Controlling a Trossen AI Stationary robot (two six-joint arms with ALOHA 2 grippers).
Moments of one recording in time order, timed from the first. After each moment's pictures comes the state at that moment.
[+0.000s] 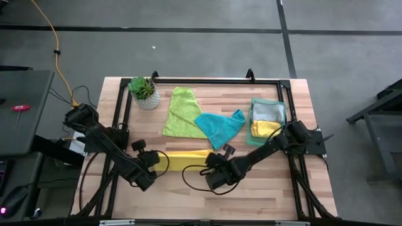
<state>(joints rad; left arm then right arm) -0.66 1.59 0.86 -1.05 -0.48 -1.14 0.48 2.05 1.48 -0.81 0.63 0.90</state>
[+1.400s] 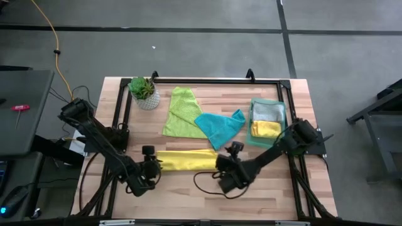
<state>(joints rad) -0.73 1.48 0.75 -0.62 -0.69 -0.71 0.54 1.98 1.39 -0.99 0.81 0.76</state>
